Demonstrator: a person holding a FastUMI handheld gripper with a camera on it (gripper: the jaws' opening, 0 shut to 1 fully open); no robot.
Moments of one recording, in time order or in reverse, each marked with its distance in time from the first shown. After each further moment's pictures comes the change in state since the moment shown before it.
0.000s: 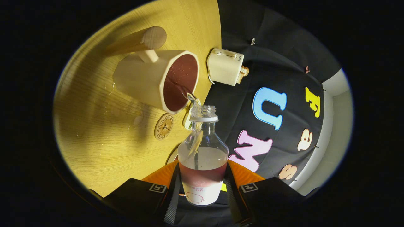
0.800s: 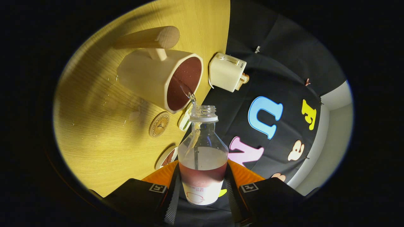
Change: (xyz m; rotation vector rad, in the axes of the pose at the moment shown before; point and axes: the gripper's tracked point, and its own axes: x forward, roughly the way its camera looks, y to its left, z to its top) arm 0.000 -0.016 0.008 -0.124 -0.040 -0.057
